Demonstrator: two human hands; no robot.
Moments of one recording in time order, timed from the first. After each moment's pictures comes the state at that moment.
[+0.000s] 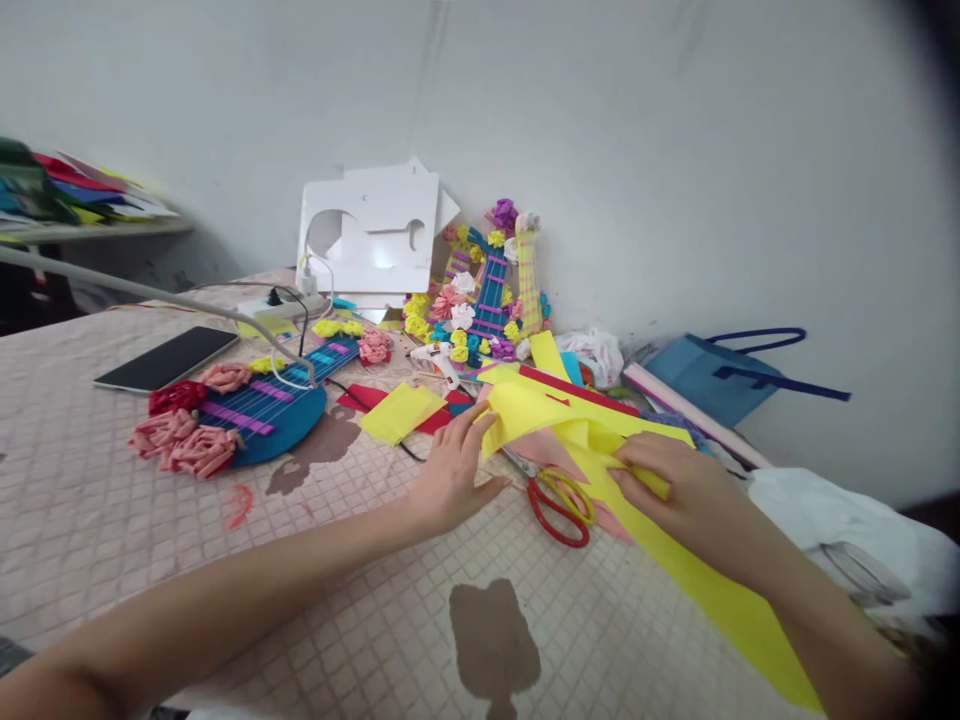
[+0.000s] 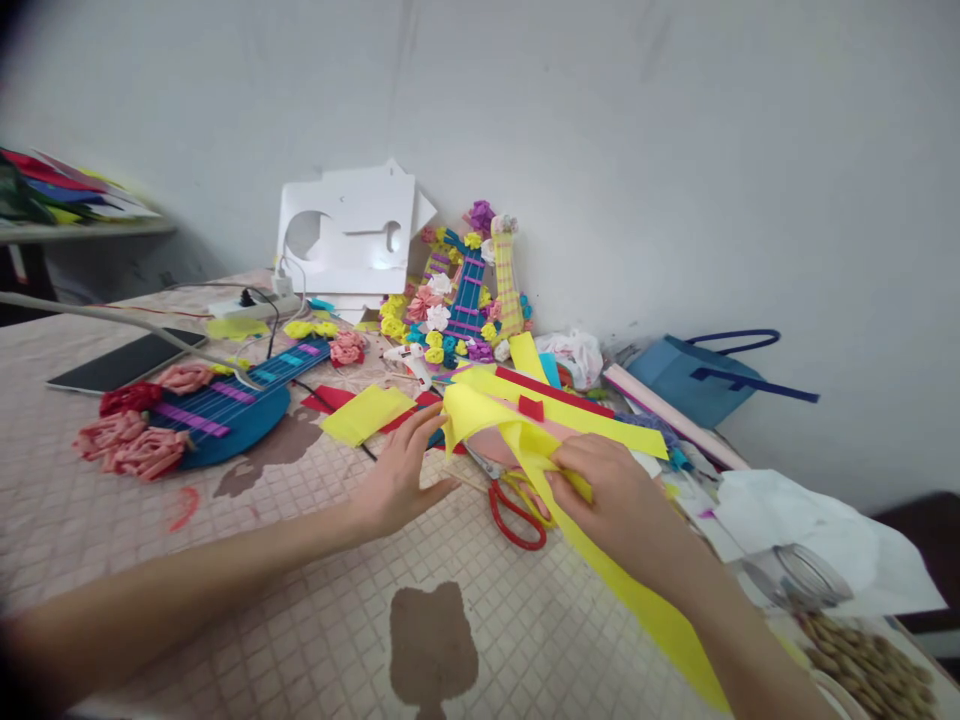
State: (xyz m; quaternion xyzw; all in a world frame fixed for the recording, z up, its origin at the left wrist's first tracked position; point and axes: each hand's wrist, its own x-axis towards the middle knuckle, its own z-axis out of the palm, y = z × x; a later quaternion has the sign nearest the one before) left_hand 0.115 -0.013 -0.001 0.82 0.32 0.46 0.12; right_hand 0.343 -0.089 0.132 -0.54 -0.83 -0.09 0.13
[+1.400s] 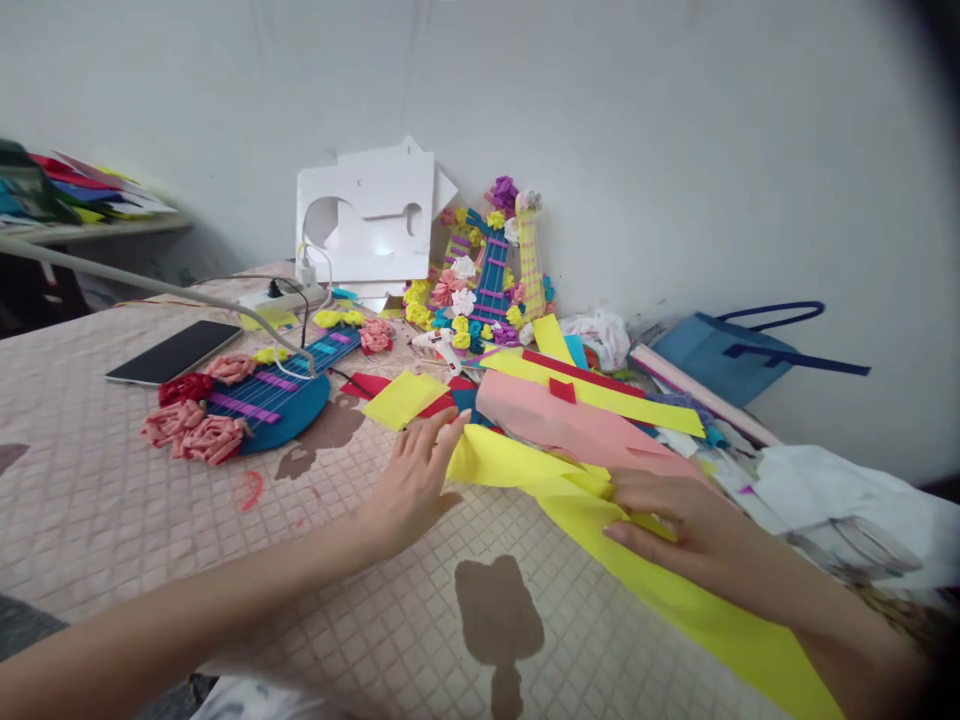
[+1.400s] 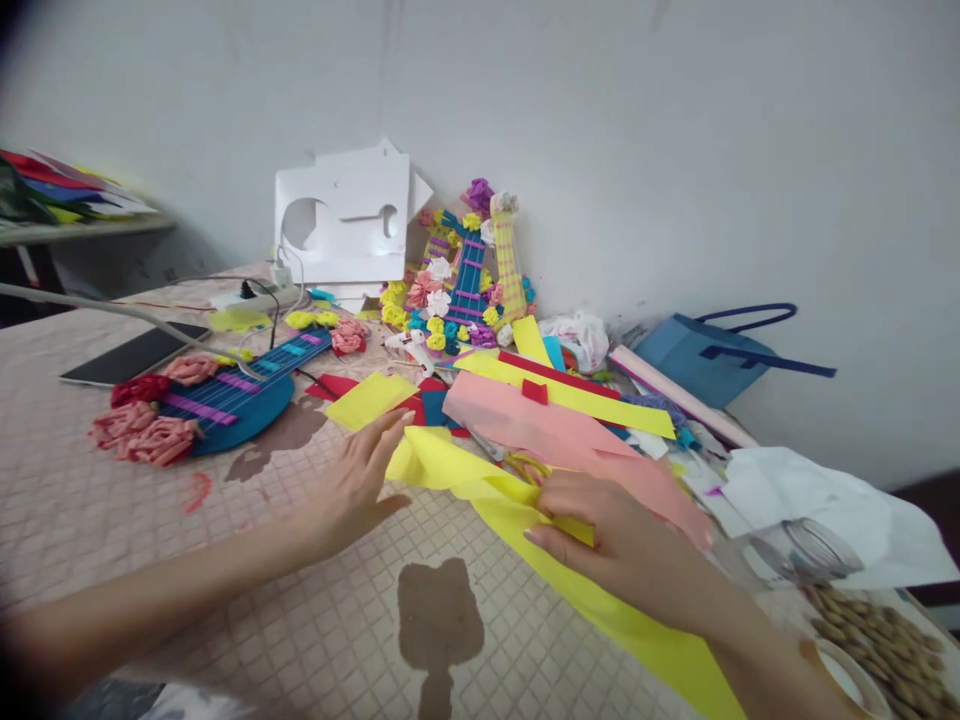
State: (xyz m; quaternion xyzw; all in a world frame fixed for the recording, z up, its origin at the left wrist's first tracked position) left_hand 0.064 -0.039 0.002 0.86 0.38 0.34 0.07; right_hand 0.340 -0.120 0.125 -0.51 -0.84 0.15 0.03
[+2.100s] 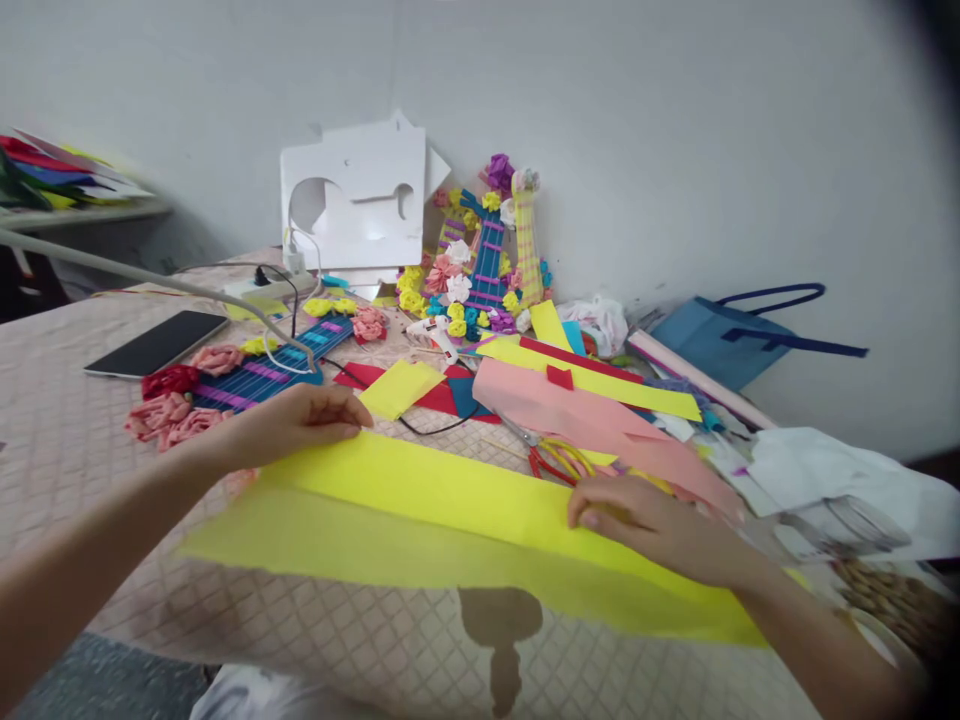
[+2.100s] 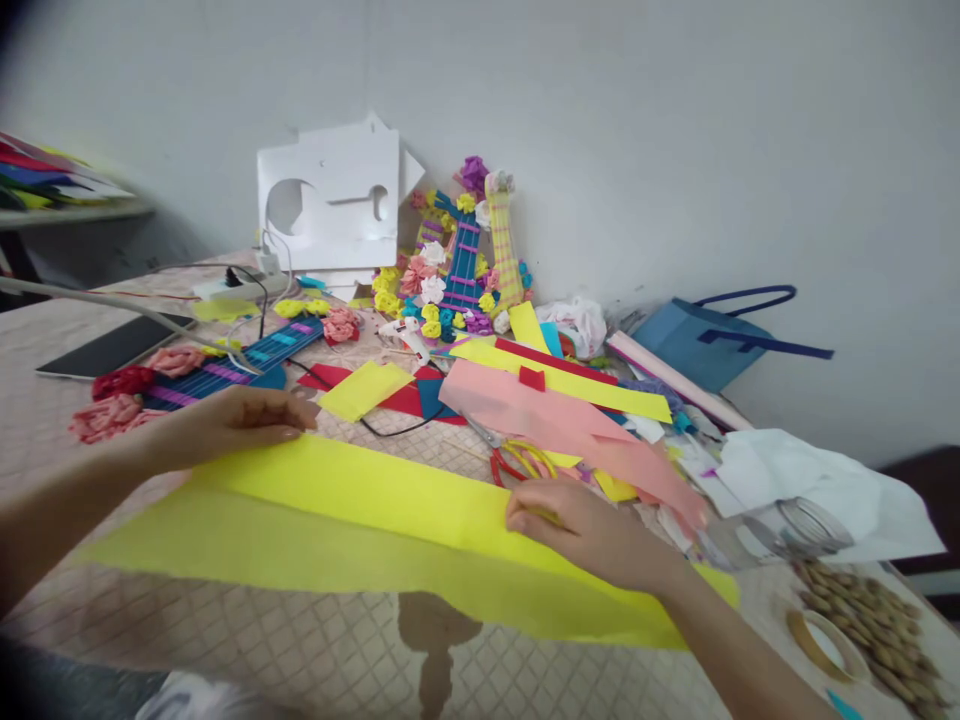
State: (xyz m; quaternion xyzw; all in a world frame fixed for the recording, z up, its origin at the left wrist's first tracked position) left_hand -0.051 0.011 0.042 0.78 0.39 0.20 0.45; right_hand 0.337 -0.113 0.099 -0.53 -0.80 0.29 0.01
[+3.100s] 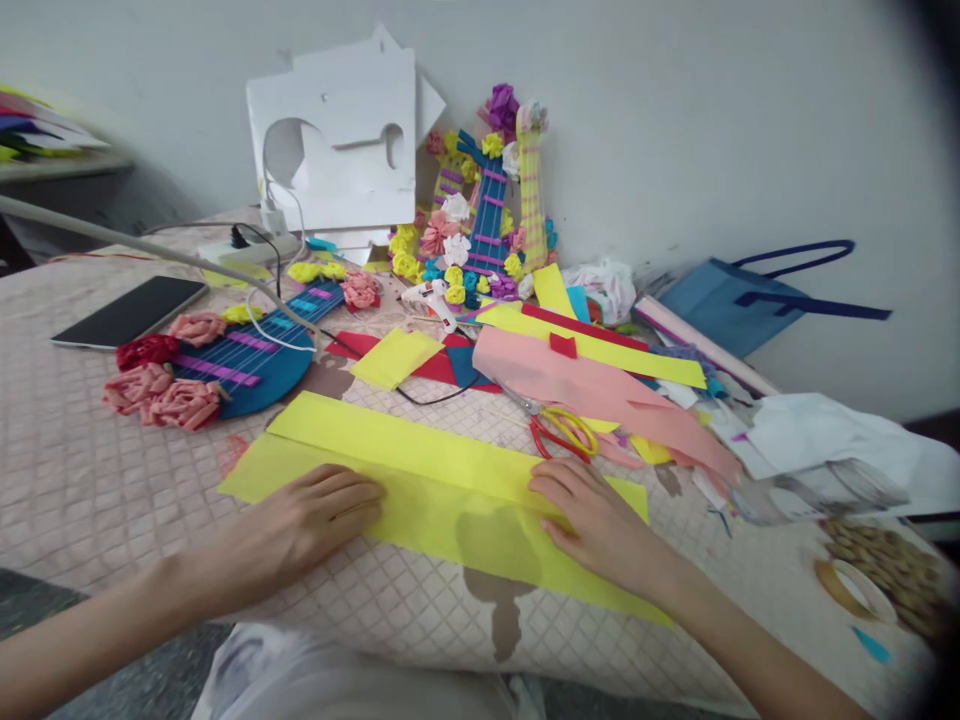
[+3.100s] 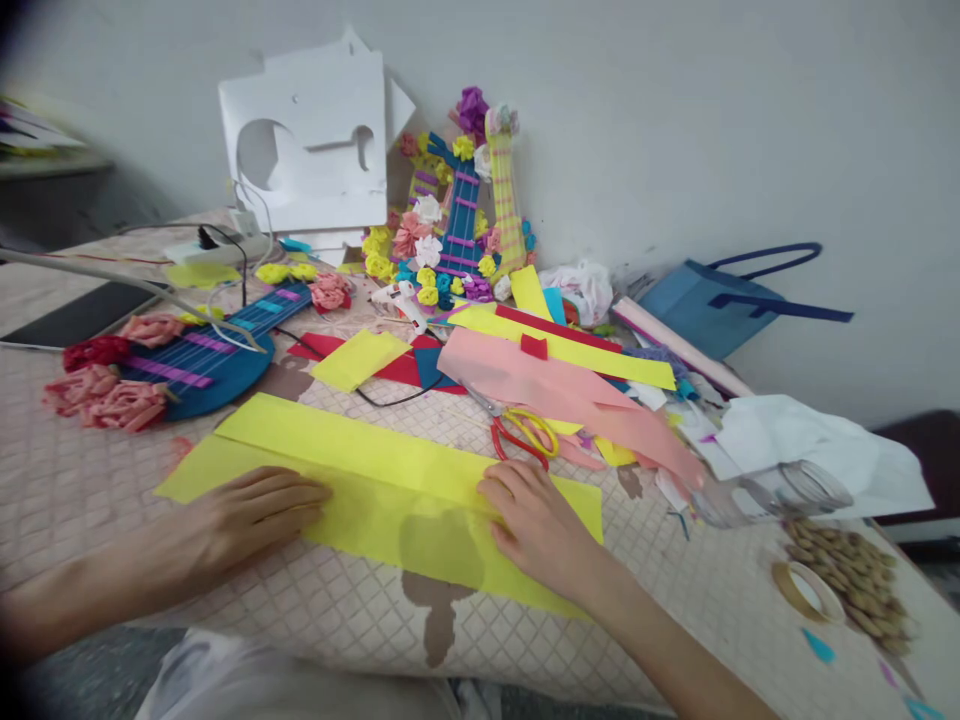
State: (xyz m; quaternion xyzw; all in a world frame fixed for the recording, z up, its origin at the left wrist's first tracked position) left_hand -0.037 -0.078 -0.005 0.98 0.18 0.12 0.06; right_hand 0.327 -0.131 0.012 -0.49 -0.87 0.07 0.05
